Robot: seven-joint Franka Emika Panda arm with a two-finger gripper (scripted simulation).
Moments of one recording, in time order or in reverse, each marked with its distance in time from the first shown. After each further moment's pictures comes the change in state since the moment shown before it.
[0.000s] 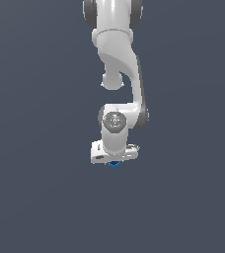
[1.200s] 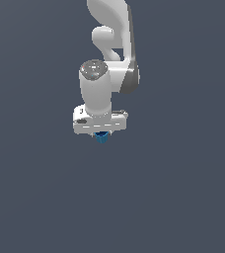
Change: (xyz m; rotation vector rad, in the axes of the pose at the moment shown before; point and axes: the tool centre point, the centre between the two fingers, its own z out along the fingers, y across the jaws) arm -0.076 0.044 -0.120 0.000 0.000 0.000
